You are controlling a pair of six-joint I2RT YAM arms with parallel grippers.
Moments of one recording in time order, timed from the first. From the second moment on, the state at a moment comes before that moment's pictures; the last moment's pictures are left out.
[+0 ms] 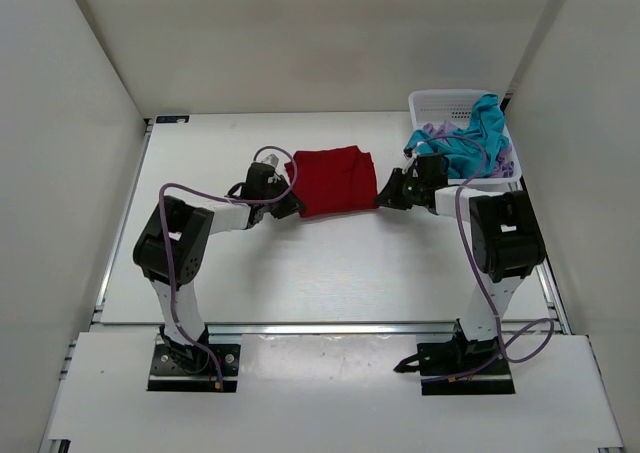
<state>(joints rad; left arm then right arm) -0.40 1.86 0.97 0.22 0.23 -0.77 0.16 1.86 1.01 0.10 -0.50 0.45</state>
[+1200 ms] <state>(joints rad) -0.43 1.29 0.48 0.12 0.27 -0.73 0.28 1.20 0.41 0.05 -0.46 0.49</state>
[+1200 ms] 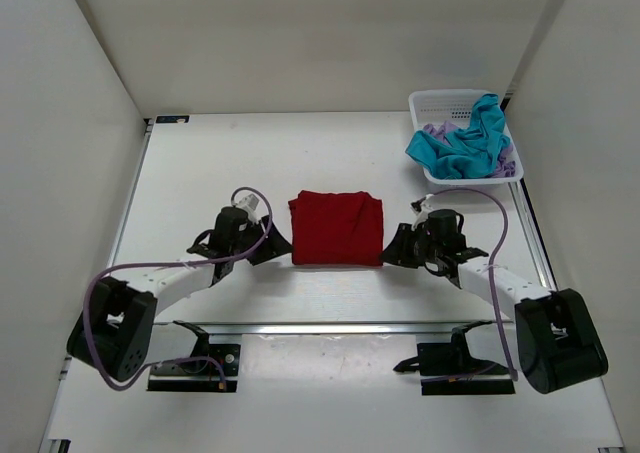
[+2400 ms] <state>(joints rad) -0.40 1.80 1.04 0.09 0.17 -0.63 0.21 1.78 0.93 0.18 -0.52 0.44</state>
